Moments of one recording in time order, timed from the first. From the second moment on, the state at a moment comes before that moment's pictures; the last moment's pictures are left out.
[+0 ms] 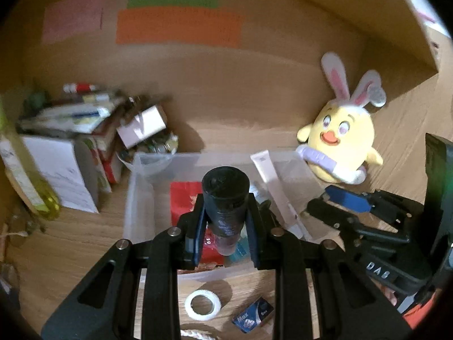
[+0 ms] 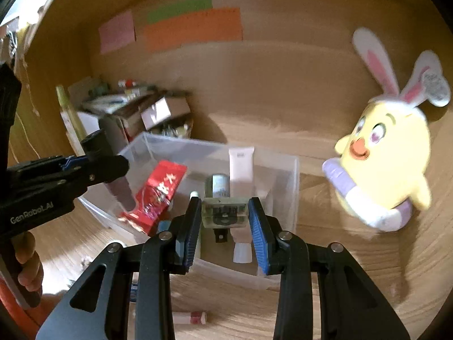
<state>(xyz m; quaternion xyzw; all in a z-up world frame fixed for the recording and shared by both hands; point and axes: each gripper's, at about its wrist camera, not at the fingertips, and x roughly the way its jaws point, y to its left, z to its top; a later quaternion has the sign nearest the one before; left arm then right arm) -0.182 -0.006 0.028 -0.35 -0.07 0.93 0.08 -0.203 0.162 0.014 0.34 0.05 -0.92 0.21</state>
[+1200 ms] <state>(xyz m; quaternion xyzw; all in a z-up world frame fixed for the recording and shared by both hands) -0.129 -0.021 0.028 -0.32 -0.02 0.95 0.03 -0.168 0.174 0.017 0.34 0.07 -0.91 0.21</state>
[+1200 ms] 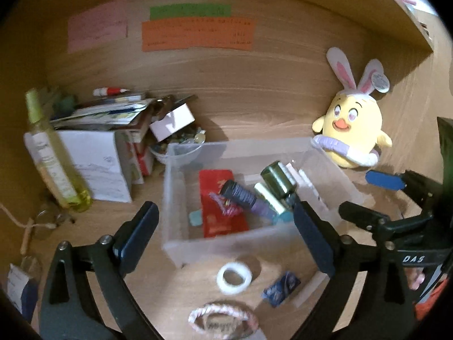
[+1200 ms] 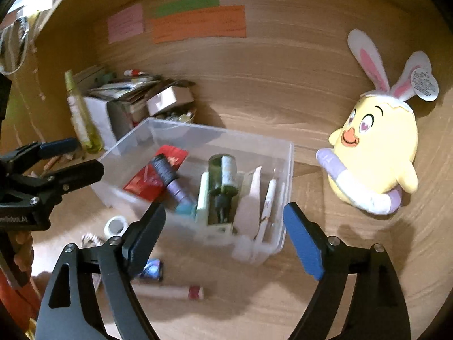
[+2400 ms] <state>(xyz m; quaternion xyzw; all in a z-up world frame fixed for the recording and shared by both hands) -0.027 -0.016 -0.073 -0.43 0.03 0.90 0.10 -0.126 0.127 -0.060 0.41 0.12 -0.86 0.29</state>
